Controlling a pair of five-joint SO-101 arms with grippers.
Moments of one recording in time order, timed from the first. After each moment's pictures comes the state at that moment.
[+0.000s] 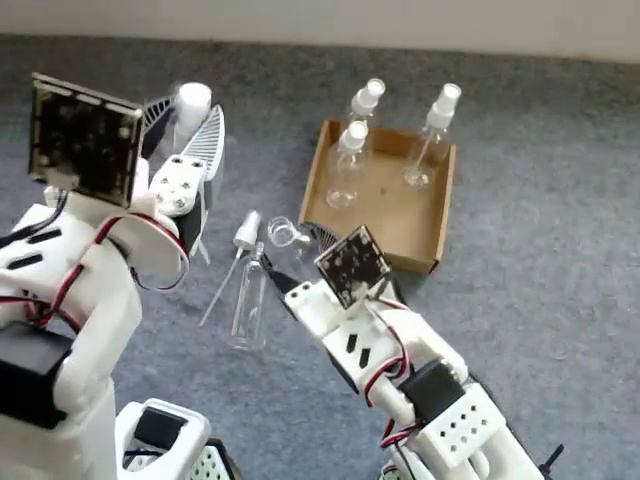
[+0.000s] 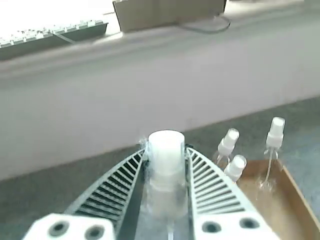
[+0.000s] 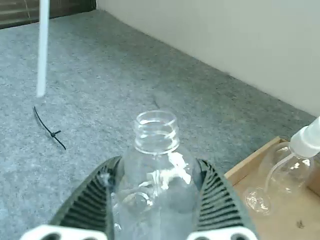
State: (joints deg) left arm 10.2 -47.8 -3.0 69.2 -1.7; right arm -40.8 -73.1 71.0 25.0 7.8
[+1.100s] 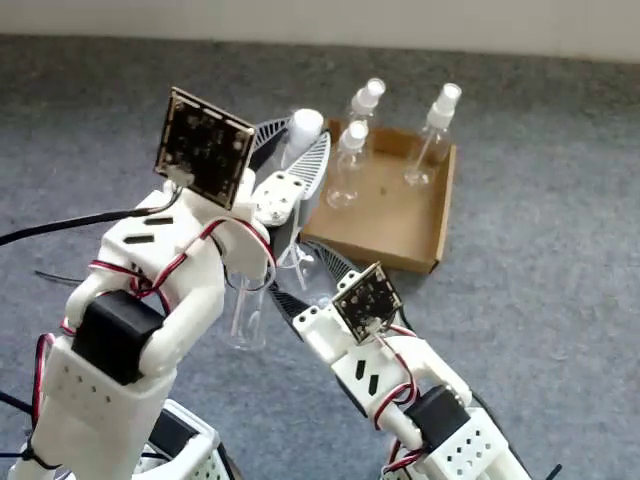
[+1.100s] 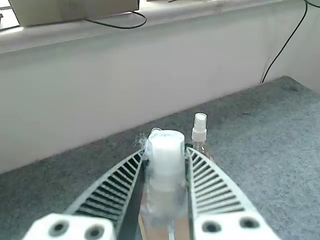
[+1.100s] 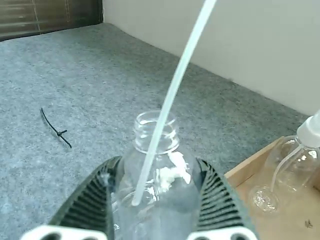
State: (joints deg) left arm 25.5 -48.5 14.6 53.2 4.0; right arm -41.8 -87.8 81.9 24.6 7.4
